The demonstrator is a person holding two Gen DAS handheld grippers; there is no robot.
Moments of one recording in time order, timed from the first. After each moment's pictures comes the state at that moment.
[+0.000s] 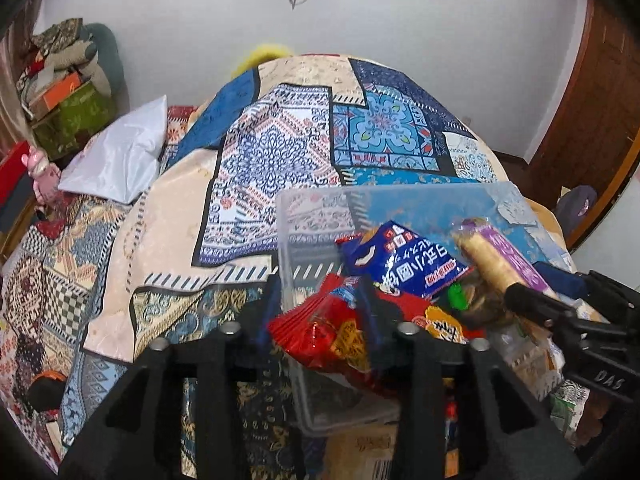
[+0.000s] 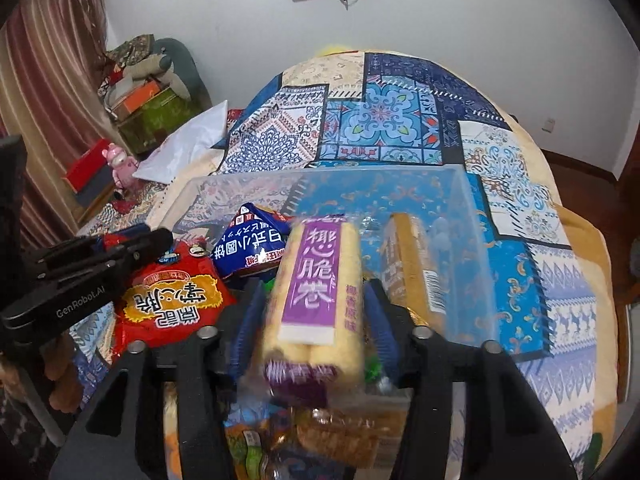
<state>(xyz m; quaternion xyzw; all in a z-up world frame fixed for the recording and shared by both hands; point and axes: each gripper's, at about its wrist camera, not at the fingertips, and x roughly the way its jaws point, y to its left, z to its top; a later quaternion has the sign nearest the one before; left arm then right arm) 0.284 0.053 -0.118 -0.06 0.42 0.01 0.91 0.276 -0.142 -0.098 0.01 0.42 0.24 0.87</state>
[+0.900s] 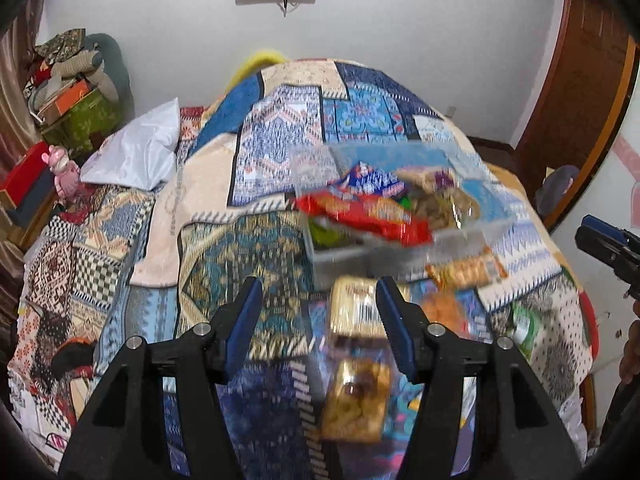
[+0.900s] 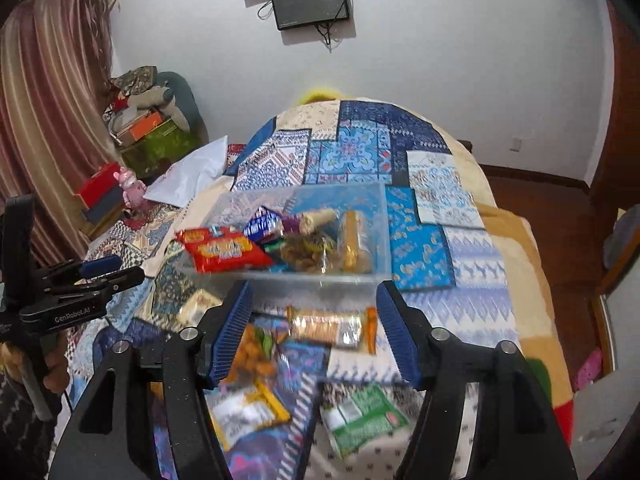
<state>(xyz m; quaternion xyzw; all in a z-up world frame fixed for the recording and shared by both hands) 0.156 0.046 -0.083 -0.03 0.42 0.00 0.91 0.176 -0.203 -0.040 0.01 0.37 0.21 0.90</state>
